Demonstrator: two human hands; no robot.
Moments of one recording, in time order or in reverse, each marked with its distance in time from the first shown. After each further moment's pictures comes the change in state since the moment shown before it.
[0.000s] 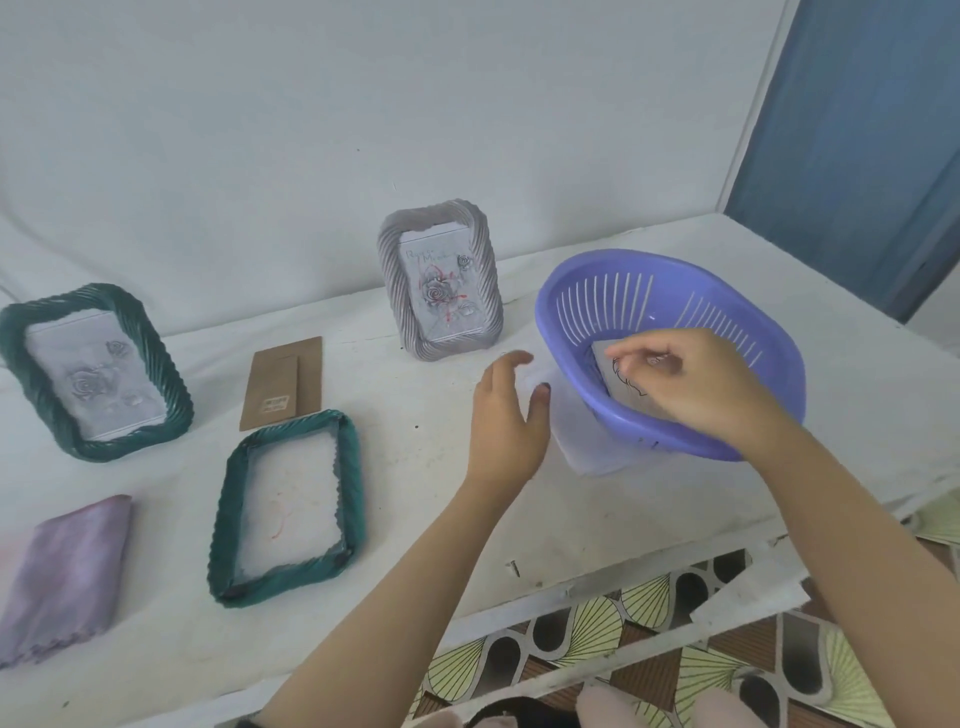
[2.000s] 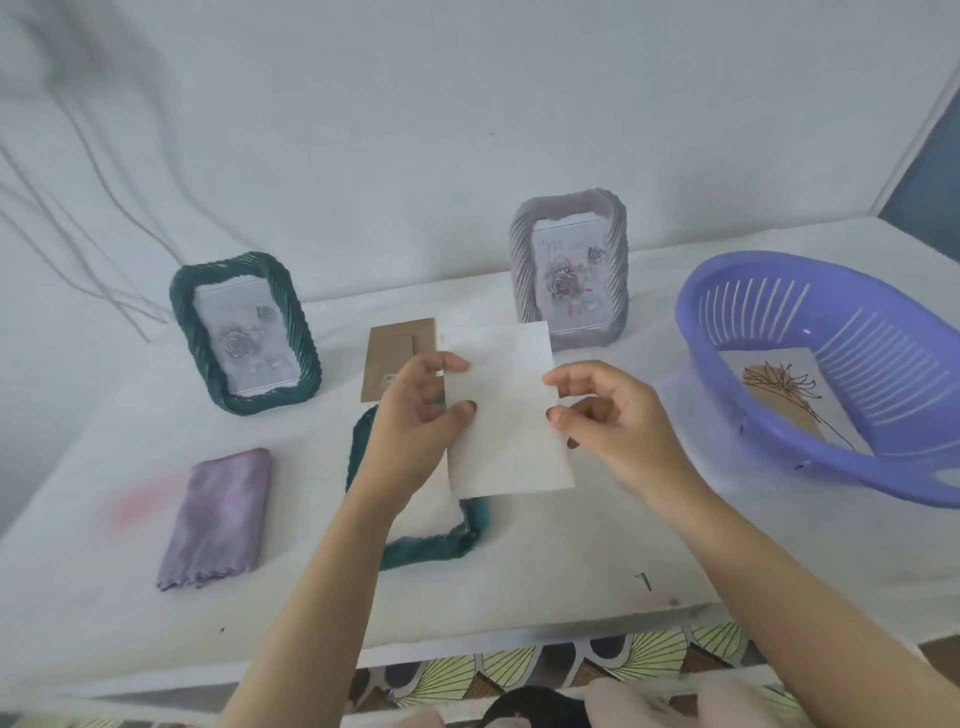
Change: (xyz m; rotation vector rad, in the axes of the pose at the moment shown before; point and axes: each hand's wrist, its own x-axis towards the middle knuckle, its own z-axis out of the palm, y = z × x) left_hand -0.025 -0.027 -0.193 -0.348 0.008 -0.284; right_hand -0.008 -0.075 0.149 0.627 -0.186 -0.137
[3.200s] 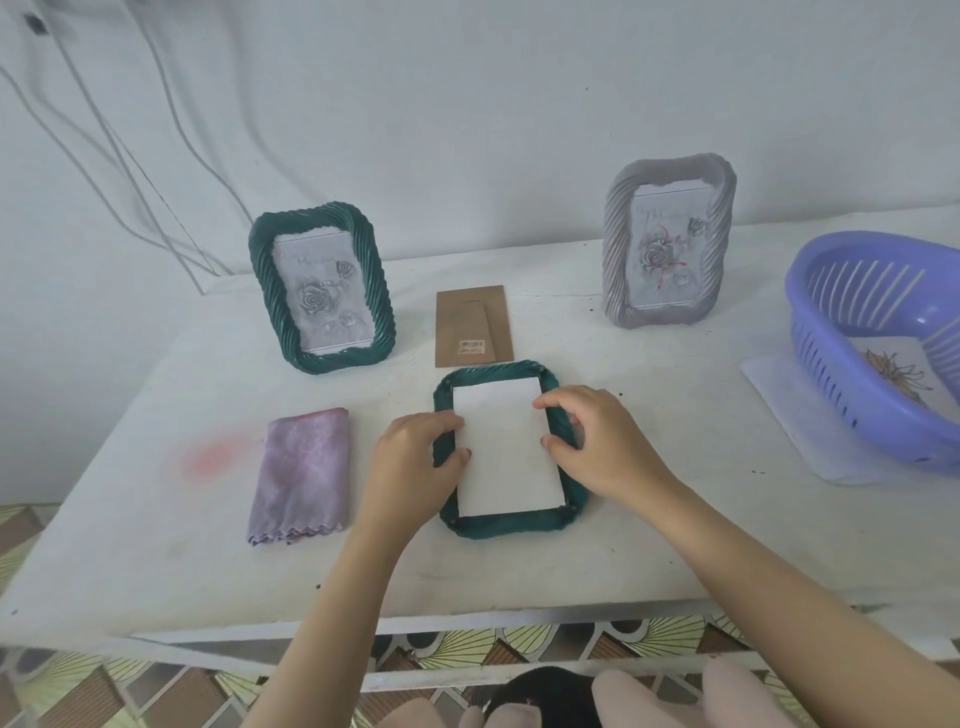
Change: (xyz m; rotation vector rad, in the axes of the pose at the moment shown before) left_hand -0.025 -0.076 -0.093 0.764 0.124 0.018; right_hand 0.012 0.054 0.094 -0.693 -0.191 -0.090
